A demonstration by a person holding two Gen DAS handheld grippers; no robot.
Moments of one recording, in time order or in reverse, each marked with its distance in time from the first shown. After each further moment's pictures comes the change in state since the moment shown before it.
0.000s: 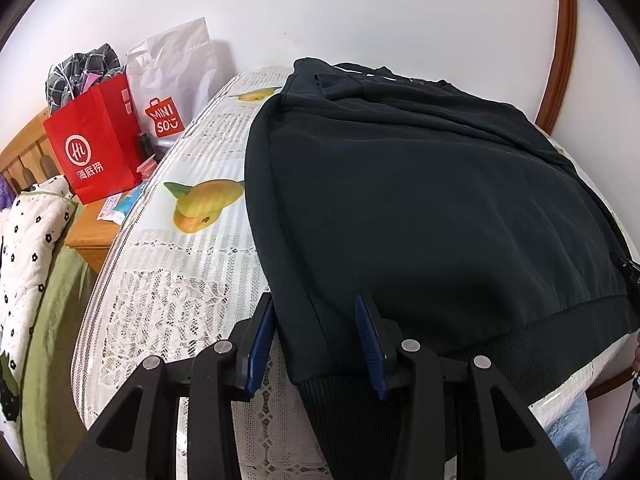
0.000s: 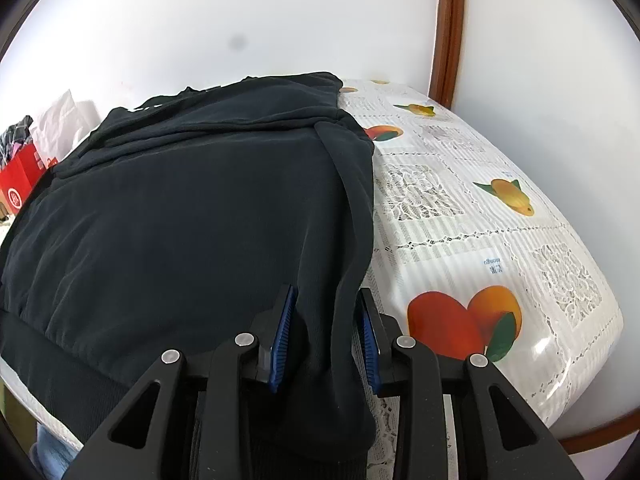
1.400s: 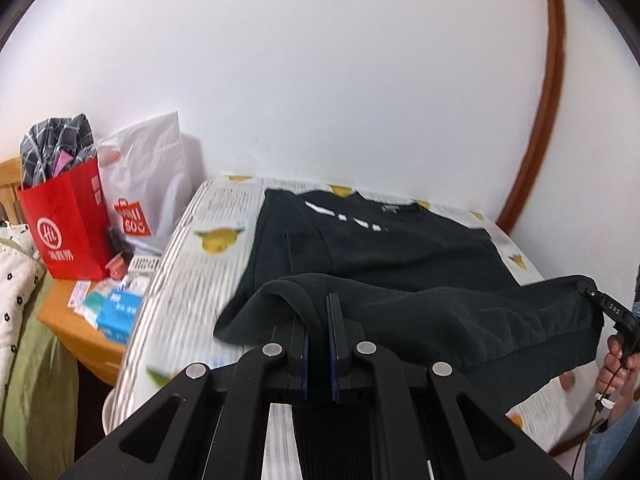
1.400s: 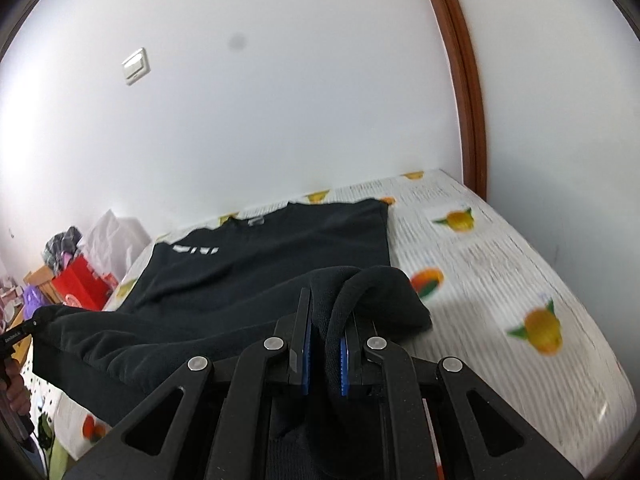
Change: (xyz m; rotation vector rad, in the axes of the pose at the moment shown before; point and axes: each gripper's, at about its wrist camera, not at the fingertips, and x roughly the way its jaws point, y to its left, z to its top) left arm -0.036 0.001 0.148 -0.060 -0.242 -0.148; right arm -0.042 -0.016 0.139 0.151 -0.227 0.226
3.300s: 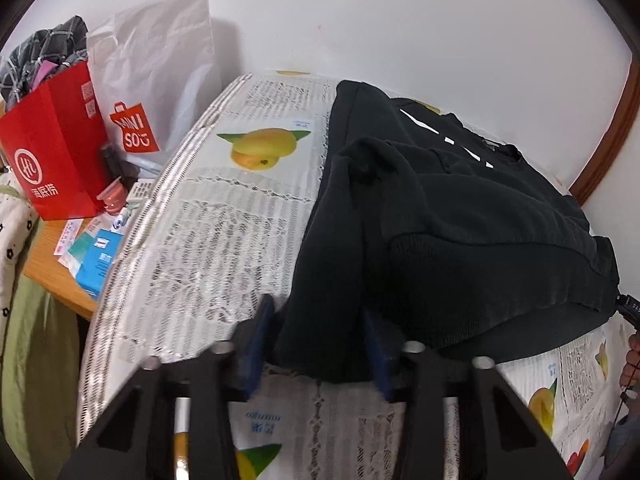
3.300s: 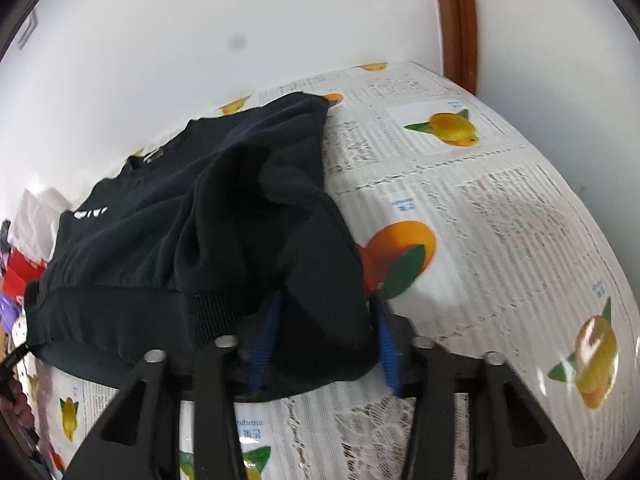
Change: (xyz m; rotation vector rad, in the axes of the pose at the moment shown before) left arm 0.145 0.066 -0.027 -0.102 0.290 0.085; right arm 0.164 -0.071 -0.011 0.071 0.349 -0.111
